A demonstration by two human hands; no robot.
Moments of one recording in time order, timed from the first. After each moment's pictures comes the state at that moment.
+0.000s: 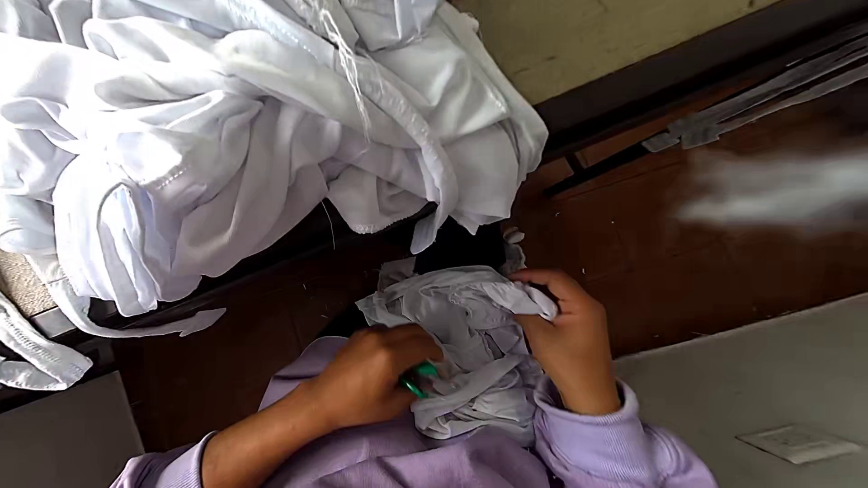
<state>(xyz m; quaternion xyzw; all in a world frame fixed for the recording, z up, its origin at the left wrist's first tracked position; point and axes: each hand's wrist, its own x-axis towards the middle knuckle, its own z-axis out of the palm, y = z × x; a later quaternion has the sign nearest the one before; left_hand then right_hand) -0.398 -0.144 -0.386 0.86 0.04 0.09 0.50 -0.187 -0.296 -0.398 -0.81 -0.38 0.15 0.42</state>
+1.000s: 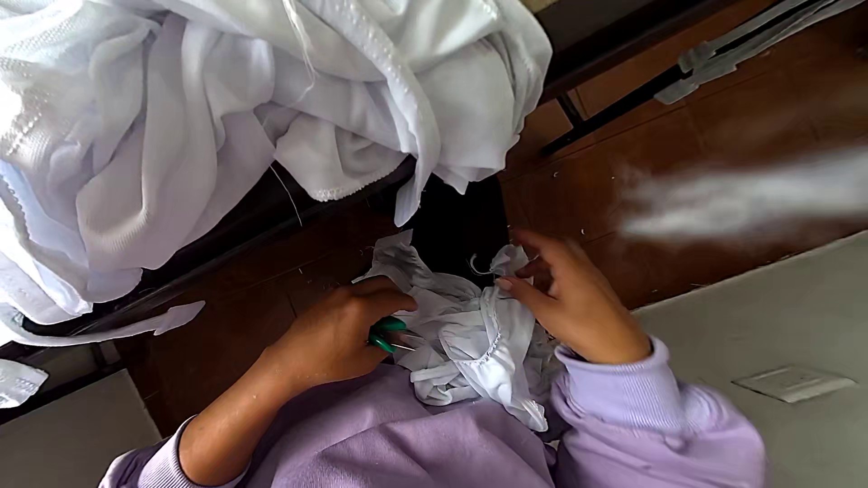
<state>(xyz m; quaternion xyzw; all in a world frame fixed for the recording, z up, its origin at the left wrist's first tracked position) -0.400 -0.109 -0.378 0.88 0.06 0.01 0.46 -0.169 -0.314 -0.397 -0.84 -0.38 0.25 0.28</state>
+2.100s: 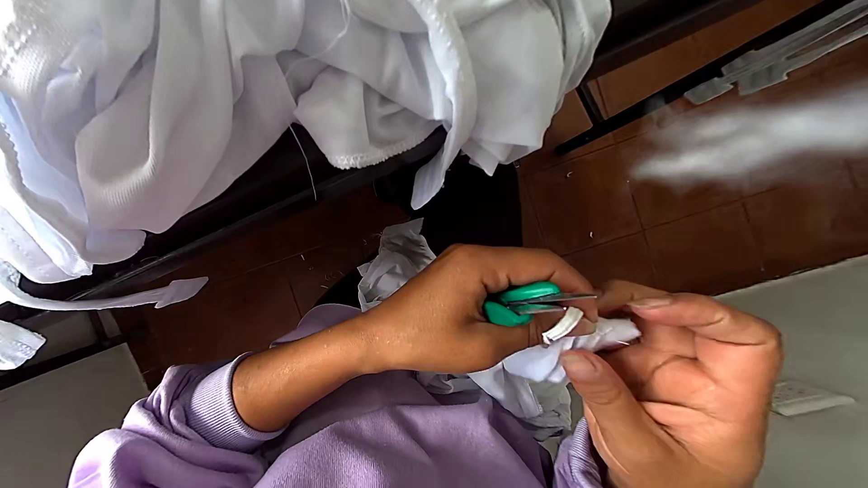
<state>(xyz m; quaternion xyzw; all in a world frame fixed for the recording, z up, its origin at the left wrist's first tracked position) -0.323 -0.142 -0.338 0.64 -0.02 0.15 0.75 -0.236 -0.321 -0.338 -0.65 -0.37 0.22 0.63</state>
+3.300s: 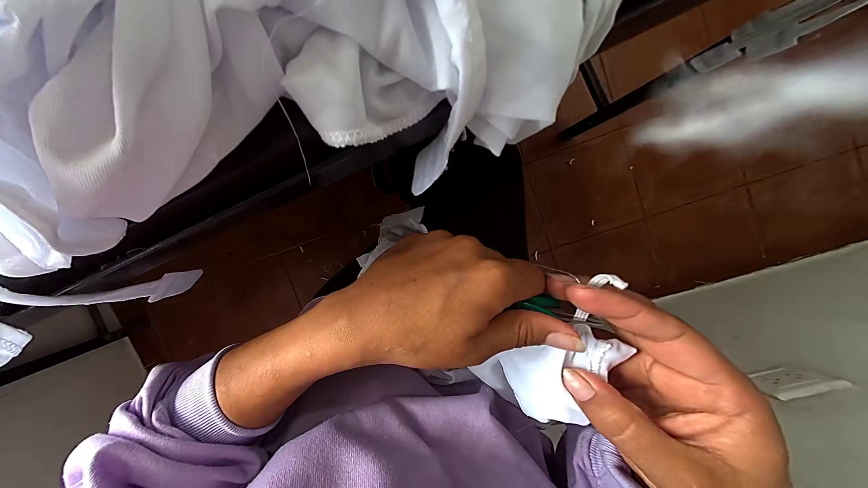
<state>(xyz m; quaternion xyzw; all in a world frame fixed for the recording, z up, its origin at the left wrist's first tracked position) -0.330 -0.122 -0.331 0.88 -0.06 0.05 0.48 -0.230 -0.337 -0.324 -0.64 -0.37 0.37 0.56</state>
